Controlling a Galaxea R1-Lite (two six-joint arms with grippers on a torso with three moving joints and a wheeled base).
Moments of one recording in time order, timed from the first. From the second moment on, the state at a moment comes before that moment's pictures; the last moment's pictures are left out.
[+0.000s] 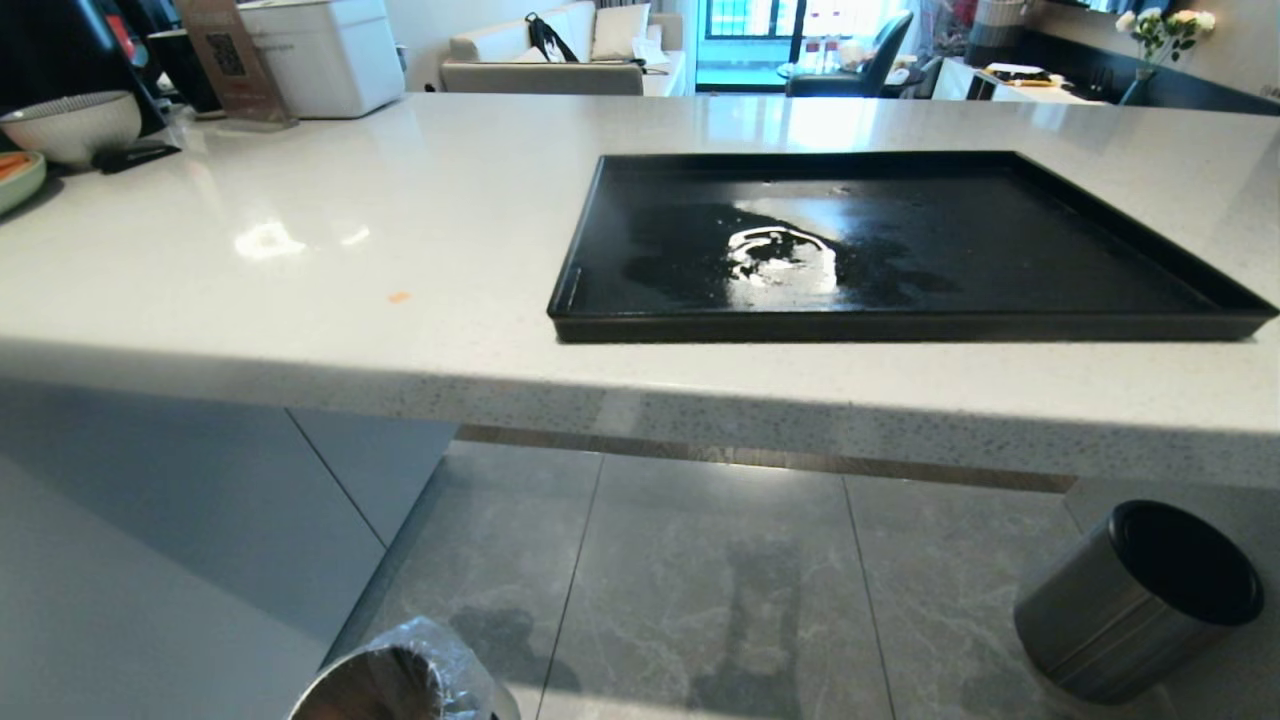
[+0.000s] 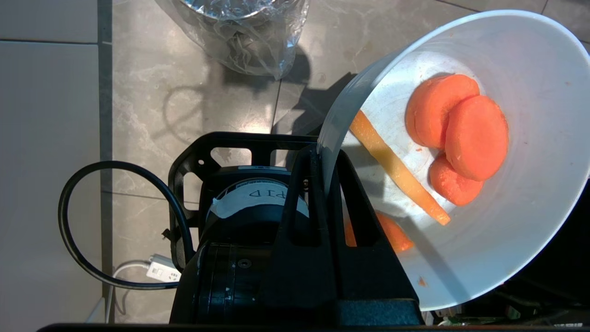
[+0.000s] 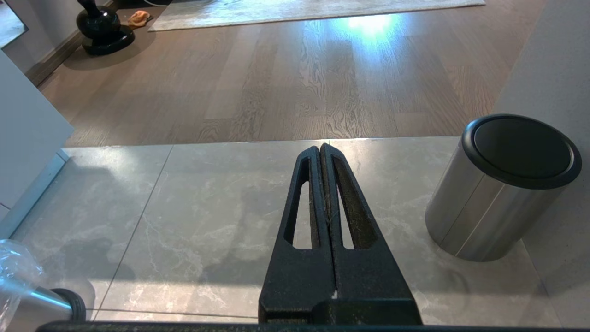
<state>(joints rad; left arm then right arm) -0.07 0.72 -0.48 0.83 -0.06 -0.17 0.00 0.00 0.00 -0.01 -0.05 0.09</state>
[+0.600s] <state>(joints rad) -0.08 0.72 -0.48 0.83 -0.06 -0.17 0.00 0.00 0.00 -0.01 -0.05 0.09</state>
